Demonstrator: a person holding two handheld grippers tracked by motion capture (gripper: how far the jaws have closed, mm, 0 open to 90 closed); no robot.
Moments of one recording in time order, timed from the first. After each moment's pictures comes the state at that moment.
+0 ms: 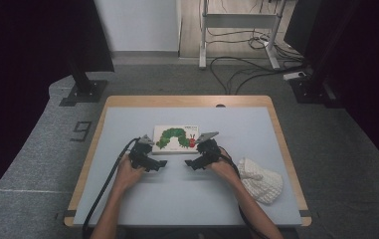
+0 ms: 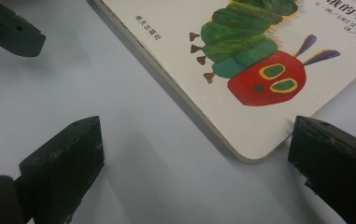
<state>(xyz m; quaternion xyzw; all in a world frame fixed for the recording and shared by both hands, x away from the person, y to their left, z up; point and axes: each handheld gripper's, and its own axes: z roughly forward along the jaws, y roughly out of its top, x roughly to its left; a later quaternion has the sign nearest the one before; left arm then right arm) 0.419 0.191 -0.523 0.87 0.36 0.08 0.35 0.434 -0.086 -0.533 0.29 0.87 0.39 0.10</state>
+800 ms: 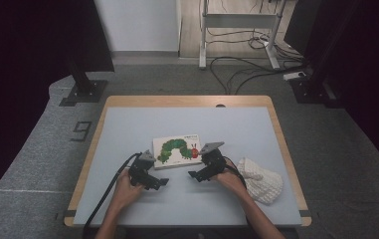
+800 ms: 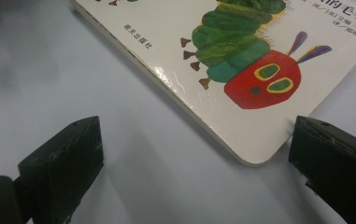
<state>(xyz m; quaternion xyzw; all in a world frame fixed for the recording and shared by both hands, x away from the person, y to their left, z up) 0.358 0.182 -0.519 0.88 0.33 0.05 0.34 0.395 -0.100 -0.531 0.28 0.87 0.39 0.08</state>
